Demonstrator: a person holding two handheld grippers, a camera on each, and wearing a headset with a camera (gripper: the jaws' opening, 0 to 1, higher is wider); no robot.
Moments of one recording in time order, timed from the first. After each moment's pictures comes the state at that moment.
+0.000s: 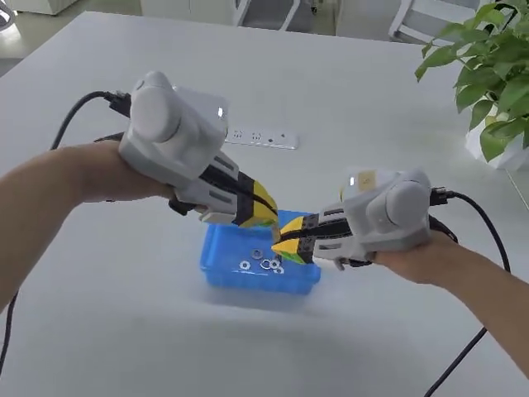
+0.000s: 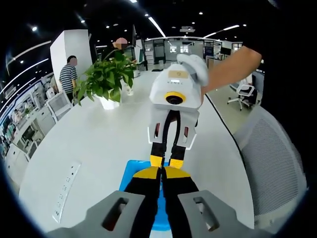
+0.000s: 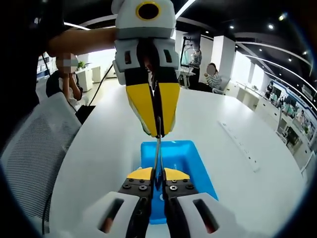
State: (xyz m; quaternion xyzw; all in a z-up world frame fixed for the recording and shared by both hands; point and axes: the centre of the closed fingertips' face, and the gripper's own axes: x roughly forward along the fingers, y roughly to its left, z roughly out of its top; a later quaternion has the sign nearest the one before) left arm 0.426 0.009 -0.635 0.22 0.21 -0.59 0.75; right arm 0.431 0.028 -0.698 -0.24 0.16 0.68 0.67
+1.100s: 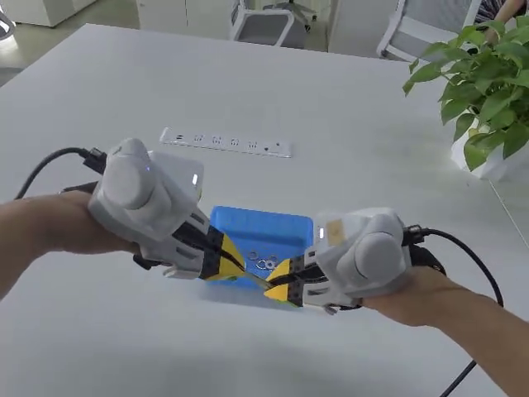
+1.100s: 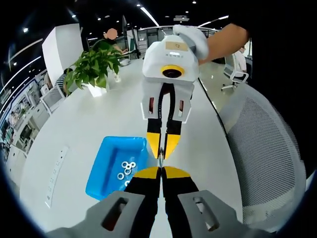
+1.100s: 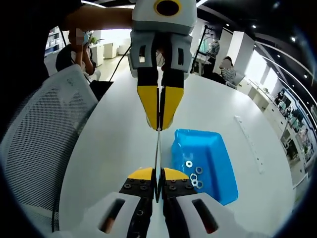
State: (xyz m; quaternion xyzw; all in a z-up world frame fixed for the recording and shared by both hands) left arm 0.361 0.028 -0.686 0.27 0.25 -0.59 0.72; right arm 0.373 0.019 -0.728 -0.35 0.18 0.69 0.61
